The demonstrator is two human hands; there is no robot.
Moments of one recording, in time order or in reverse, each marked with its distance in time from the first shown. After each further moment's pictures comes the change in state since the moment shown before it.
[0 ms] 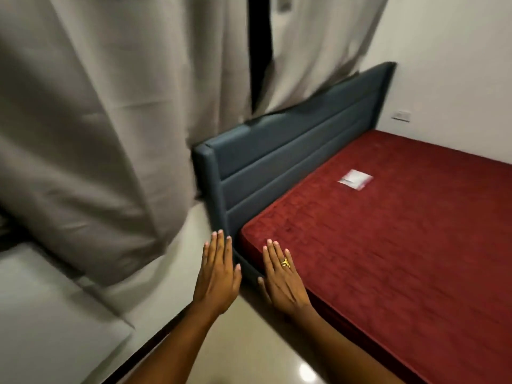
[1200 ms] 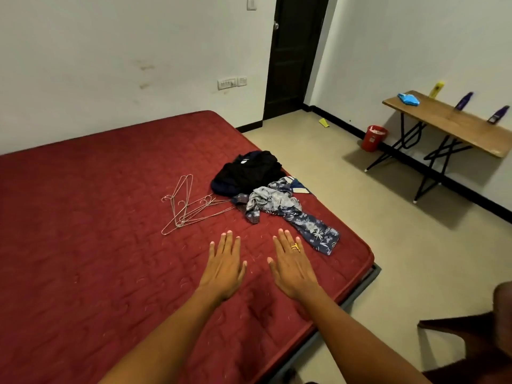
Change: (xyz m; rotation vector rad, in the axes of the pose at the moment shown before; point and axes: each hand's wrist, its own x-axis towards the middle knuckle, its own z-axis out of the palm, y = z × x) left_hand 0.049 0.907 0.174 -0.246 -0.515 1.400; right_hand -0.559 0.558 -0.207 -0.164 0.166 1.509
